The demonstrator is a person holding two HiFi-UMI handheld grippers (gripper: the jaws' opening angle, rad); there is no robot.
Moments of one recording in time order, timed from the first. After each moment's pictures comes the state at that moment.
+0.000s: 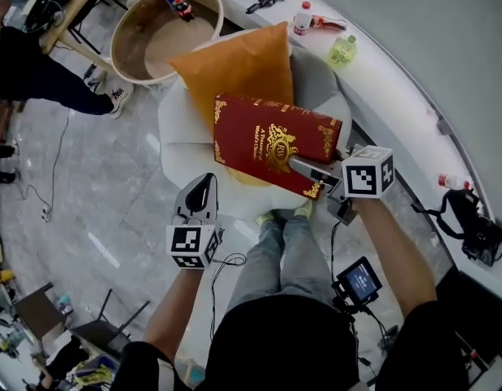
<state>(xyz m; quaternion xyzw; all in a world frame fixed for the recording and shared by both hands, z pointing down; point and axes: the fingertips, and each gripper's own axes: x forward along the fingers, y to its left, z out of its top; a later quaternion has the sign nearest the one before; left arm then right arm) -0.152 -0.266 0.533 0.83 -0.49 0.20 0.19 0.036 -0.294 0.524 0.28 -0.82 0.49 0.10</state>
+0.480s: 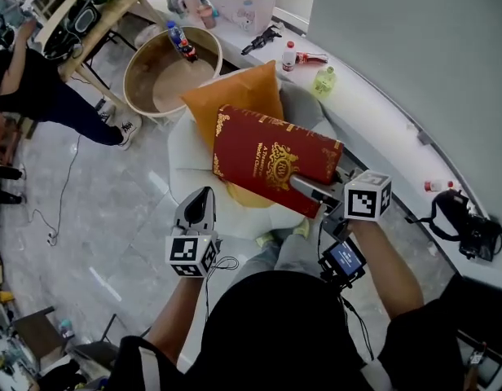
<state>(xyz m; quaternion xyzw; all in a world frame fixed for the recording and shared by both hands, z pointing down) -0.158 -0.243 0.441 0.84 -0.49 0.16 0.16 0.045 -0.249 0.412 0.32 -0.84 0.44 0.01</state>
